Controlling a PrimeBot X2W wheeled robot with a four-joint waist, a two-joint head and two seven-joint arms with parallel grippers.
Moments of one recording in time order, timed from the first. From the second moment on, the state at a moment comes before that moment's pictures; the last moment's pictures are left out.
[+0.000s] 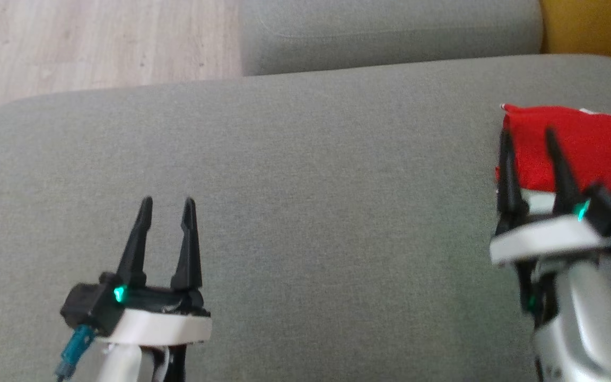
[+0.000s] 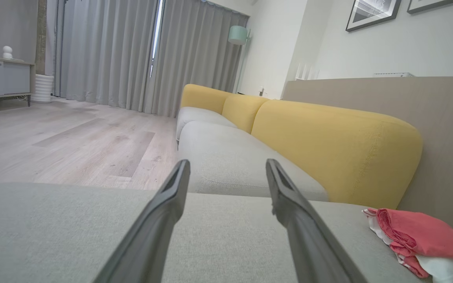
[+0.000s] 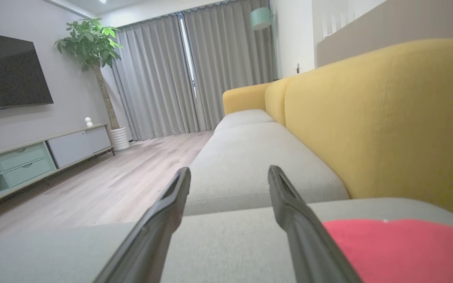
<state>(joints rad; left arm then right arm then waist) -0.09 0.06 -0.17 0.11 -0.31 -0.13 -0.26 -0.30 -0.06 0.00 0.28 0.20 0.13 -0.19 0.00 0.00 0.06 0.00</state>
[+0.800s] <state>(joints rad) 0.02 0.05 -0.14 0.15 -0.35 -0.13 -0.26 -0.09 -0.05 0.08 0.31 0.28 0.13 -0.25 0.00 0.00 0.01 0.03</state>
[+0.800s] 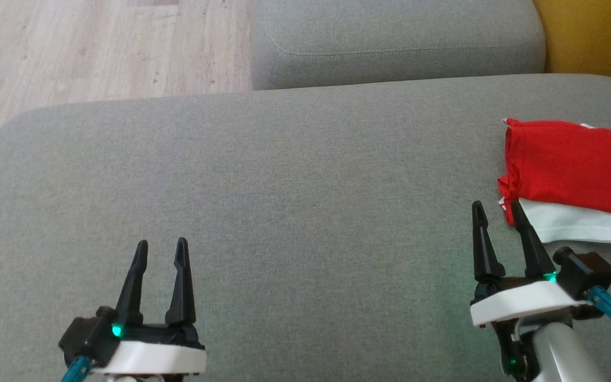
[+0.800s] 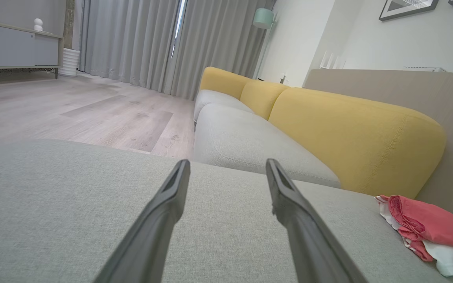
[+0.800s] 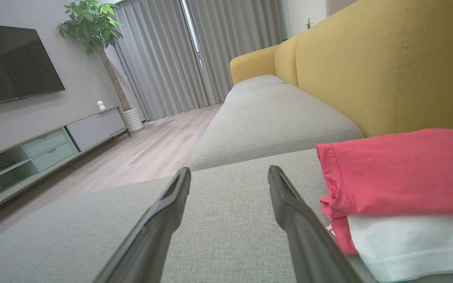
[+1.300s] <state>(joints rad) 0.02 0.05 -0.13 0.18 -0.36 -0.13 -0.26 -0.09 -0.05 0.09 0.31 0.29 0.13 -0.25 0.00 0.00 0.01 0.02</state>
